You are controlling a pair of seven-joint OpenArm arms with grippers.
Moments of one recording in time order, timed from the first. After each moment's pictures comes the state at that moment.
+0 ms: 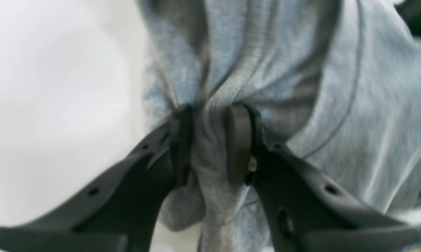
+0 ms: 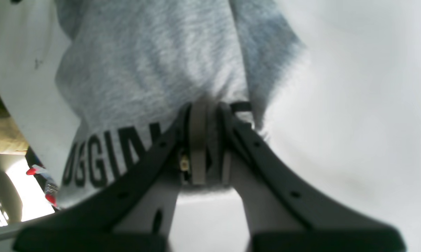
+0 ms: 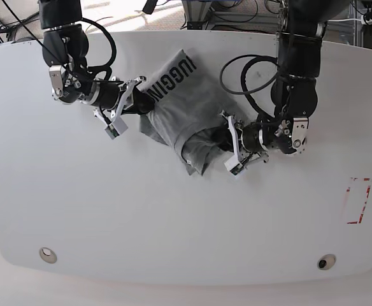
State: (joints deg) left arm -15.3 -6.1 4.5 69.6 -18.4 -43.5 52.7; right arm -7.4 20.7 -3.3 88.7 44.0 33.4 -50.3
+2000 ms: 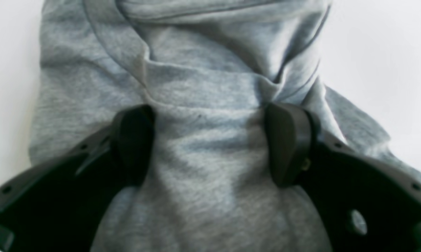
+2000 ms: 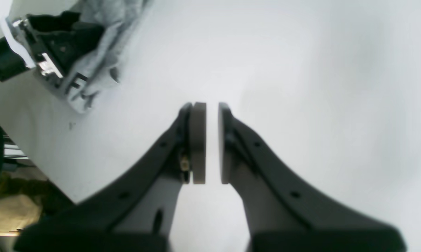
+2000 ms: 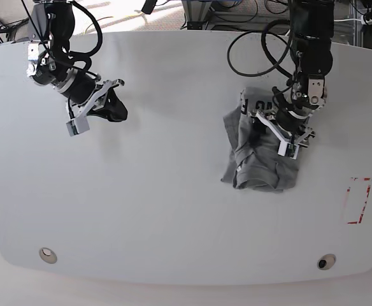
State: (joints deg) left arm 3.1 -13.4 -2.4 77.1 -10.2 -18.4 22.0; right arm -17.8 19.8 12.1 104.2 50.5 26.2 -49.3
